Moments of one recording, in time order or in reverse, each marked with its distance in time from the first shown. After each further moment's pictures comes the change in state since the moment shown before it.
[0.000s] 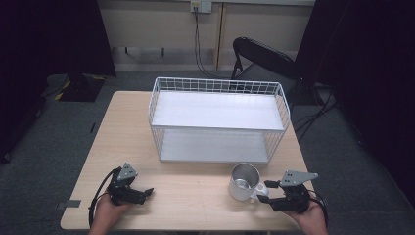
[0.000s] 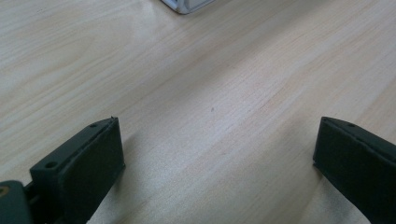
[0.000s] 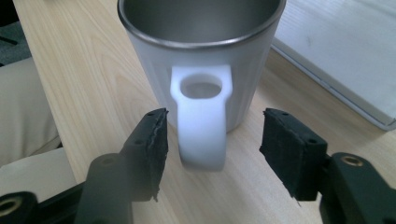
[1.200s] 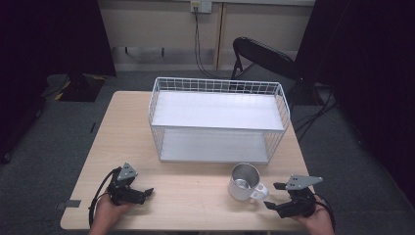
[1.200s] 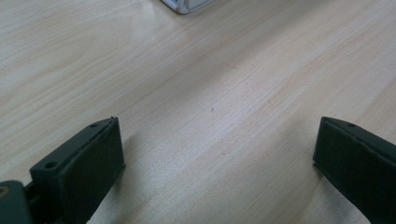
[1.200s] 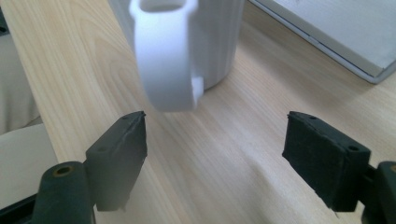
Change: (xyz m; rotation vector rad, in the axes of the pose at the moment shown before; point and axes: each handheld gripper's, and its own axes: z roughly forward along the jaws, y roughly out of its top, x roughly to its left) left arm 0.000 0.000 0.000 0.000 0.000 0.000; right arm -0.012 -0.027 -0.003 0.045 -0.016 0.012
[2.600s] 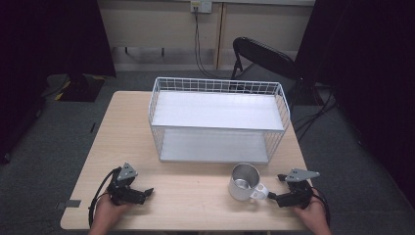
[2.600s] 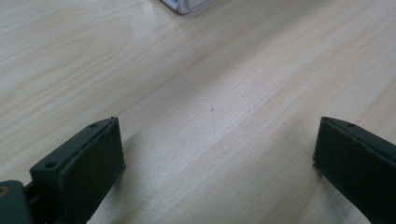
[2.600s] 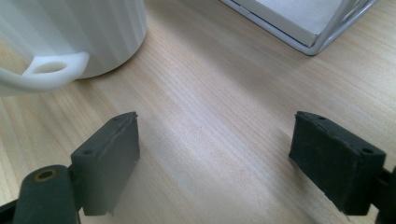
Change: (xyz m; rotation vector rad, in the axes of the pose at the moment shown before) left arm 0.000 0.000 0.000 0.000 0.000 0.001; right arm -0.041 -0.021 0.027 -0.010 -0.119 0.031
